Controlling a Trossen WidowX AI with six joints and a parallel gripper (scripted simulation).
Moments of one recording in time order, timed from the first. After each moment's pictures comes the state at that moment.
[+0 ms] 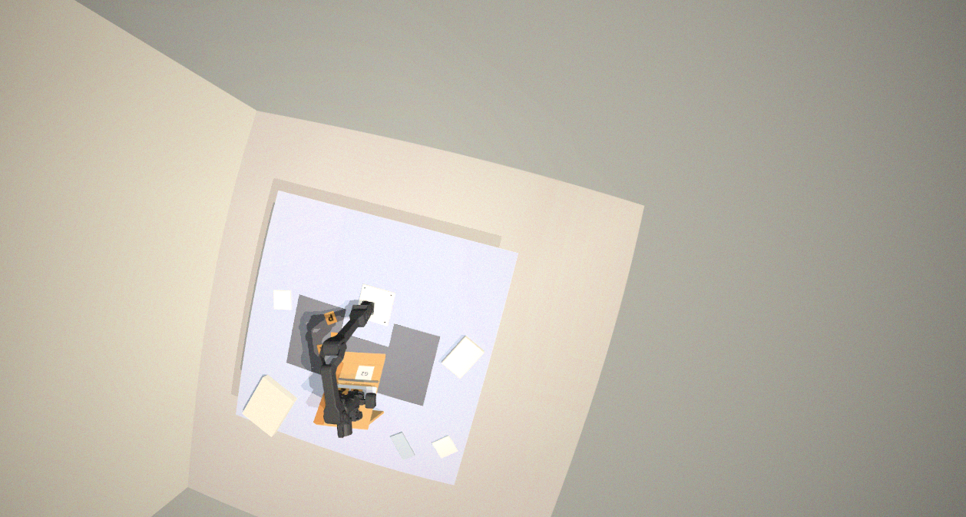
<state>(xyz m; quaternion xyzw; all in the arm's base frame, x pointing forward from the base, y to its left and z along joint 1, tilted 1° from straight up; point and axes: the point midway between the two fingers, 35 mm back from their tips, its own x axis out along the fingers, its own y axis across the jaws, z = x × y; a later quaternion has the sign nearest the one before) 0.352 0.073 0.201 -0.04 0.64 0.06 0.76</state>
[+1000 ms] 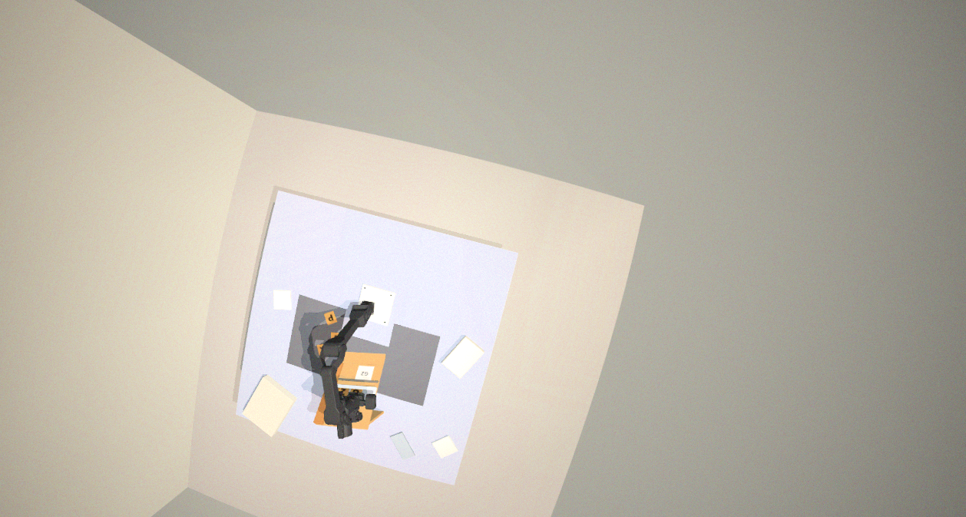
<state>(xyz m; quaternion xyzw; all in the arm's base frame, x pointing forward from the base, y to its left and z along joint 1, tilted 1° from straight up) 0.360 0.073 0.197 -0.04 0.64 0.06 0.77</state>
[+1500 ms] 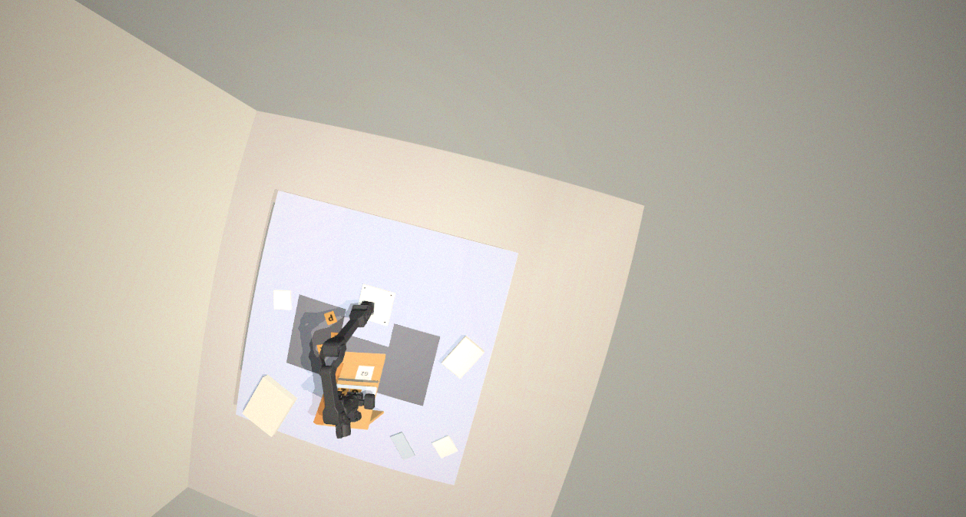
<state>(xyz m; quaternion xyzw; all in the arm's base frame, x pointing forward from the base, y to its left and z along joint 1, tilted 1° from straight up) 0.360 0.067 0.196 -0.04 0.64 0.06 0.76</state>
